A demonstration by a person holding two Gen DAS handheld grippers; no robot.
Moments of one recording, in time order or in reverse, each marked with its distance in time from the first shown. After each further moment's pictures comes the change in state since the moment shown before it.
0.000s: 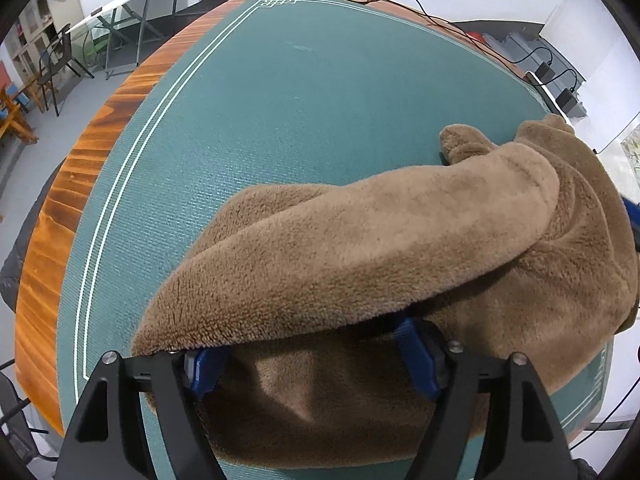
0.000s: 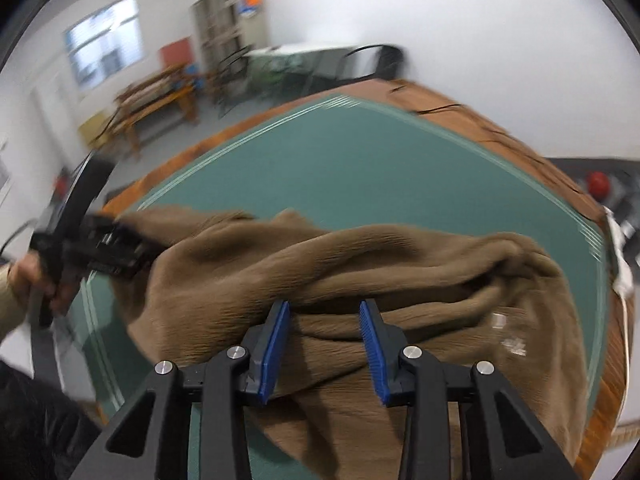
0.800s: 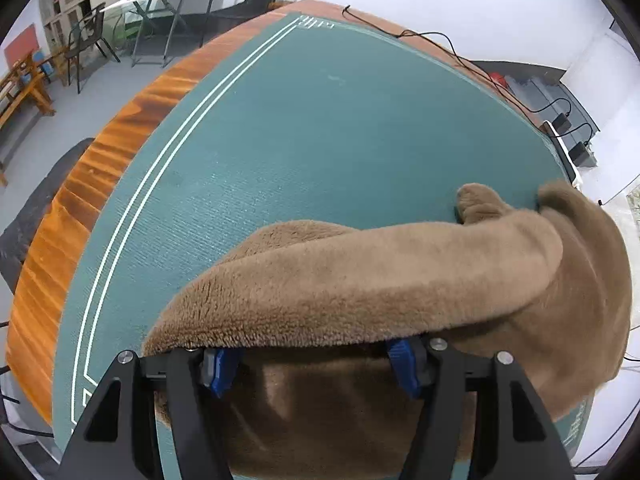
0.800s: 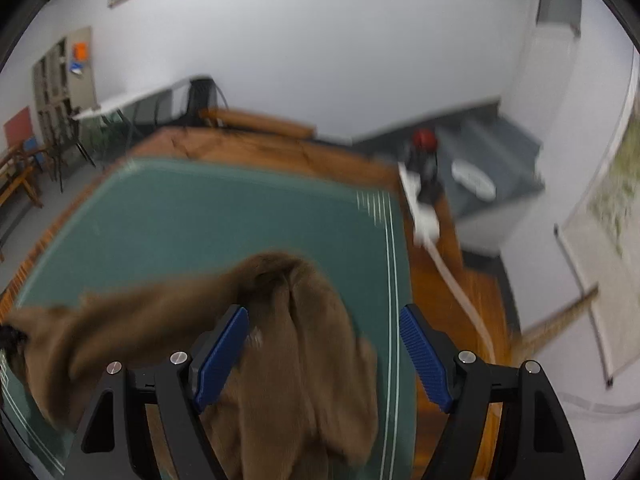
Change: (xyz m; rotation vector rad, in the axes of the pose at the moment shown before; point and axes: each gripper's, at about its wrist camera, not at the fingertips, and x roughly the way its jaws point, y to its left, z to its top) left arm -0.023 0.017 0.009 -0.128 -0.067 -0.005; right arm -0.139 -0.131 -0.050 0.452 -0.040 -0.571
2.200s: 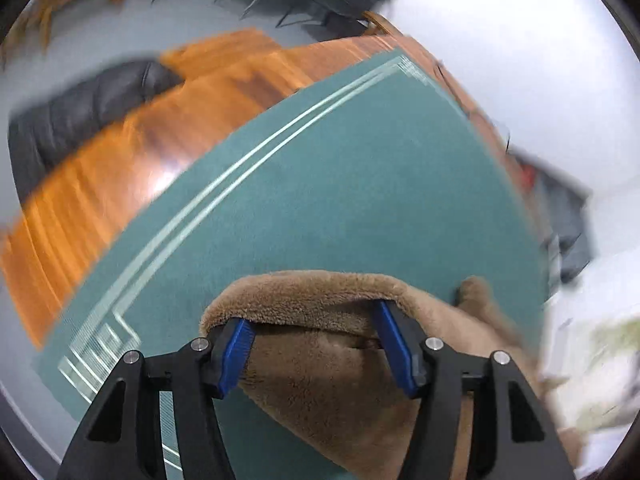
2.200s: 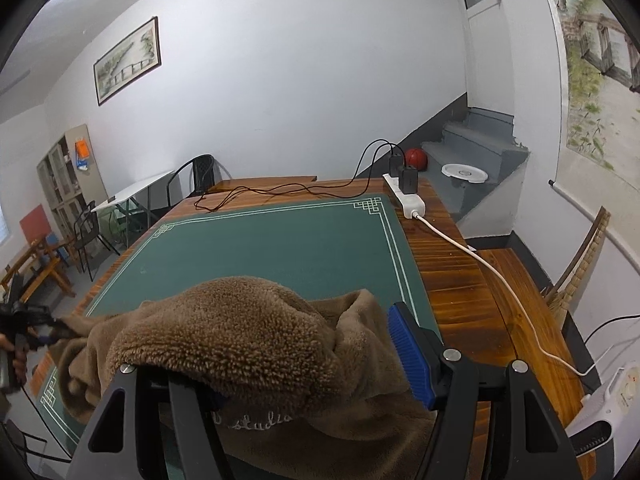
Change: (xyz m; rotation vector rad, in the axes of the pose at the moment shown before) left arm -0.042 0.093 -0.011 -0.612 -0.021 -0.202; right arm -0.080 -0.033 -0.123 0.259 -0.283 0.128
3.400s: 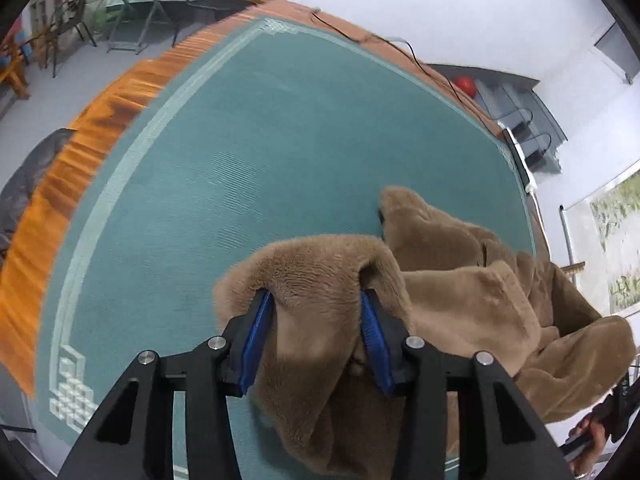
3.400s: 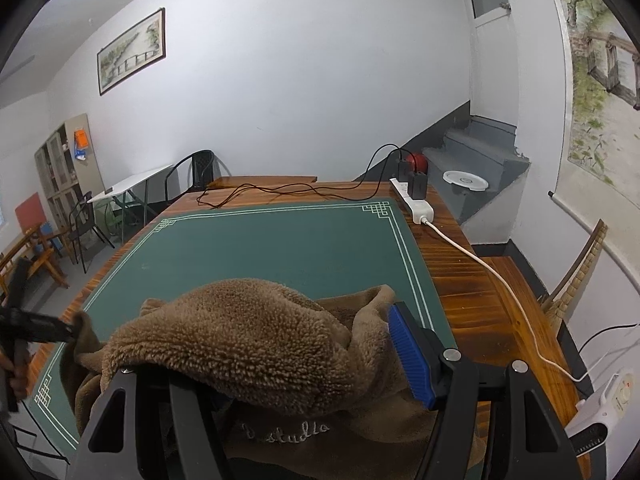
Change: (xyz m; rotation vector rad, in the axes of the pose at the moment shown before) left arm 0.023 -0.111 -0.070 0.592 0.086 0.079; right arm 0.005 0.037 -0.001 -0.050 0.004 -0.018
